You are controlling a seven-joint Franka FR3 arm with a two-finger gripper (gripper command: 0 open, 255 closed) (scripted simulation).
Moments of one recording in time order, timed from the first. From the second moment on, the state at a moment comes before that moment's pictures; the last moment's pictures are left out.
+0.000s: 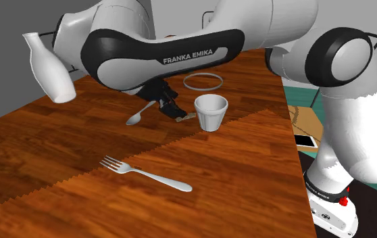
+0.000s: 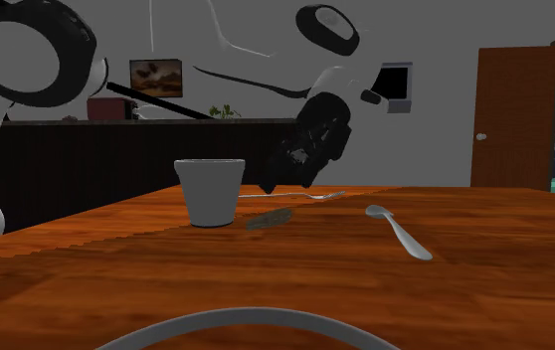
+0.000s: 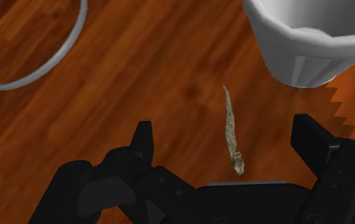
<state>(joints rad) 0.53 0.51 0.48 -1.13 -0.61 0.90 -0.26</state>
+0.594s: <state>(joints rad) 0.50 0.47 0.49 -1.29 -0.61 0.98 -0.26</state>
